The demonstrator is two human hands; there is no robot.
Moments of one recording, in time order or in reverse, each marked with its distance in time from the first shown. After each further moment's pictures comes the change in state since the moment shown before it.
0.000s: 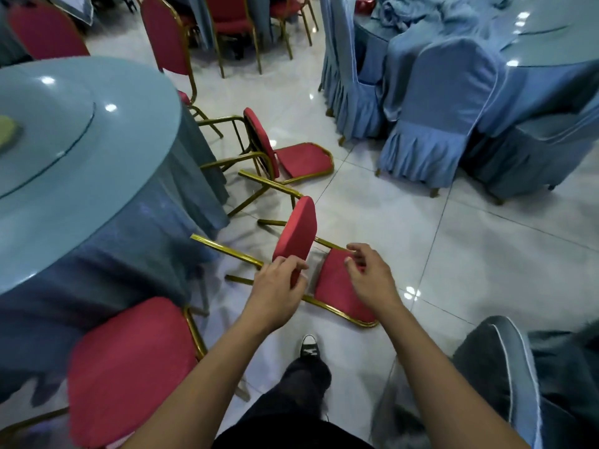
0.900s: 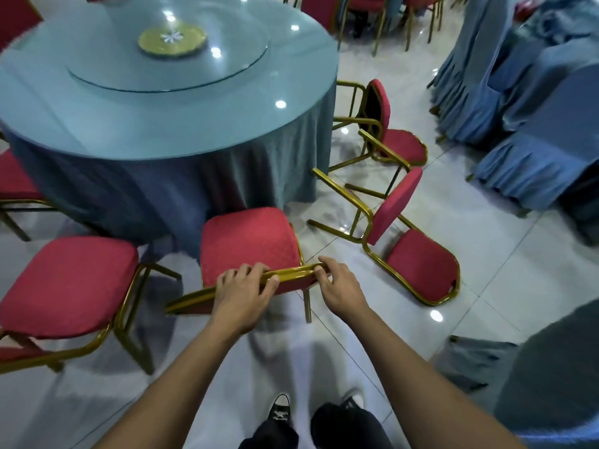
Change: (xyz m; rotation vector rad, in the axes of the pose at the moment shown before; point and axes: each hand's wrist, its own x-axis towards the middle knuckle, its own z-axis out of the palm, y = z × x) left_hand -0.410 -0.281 -0.121 0.169 0.070 -0.476; right_hand -0.342 -0.103 0.312 -0.355 -0.463 -0.154
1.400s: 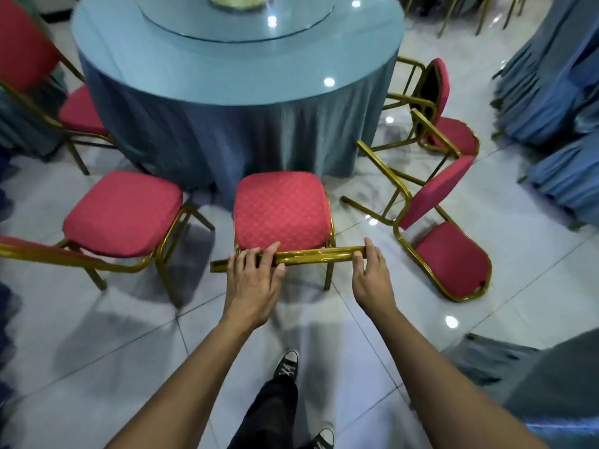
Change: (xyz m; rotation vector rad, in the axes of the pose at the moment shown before) left_hand -0.114 -0.055 0.063 -0.024 0.212 -0.105; right_hand -0.077 0.031 0.049 0.038 0.096 0.000
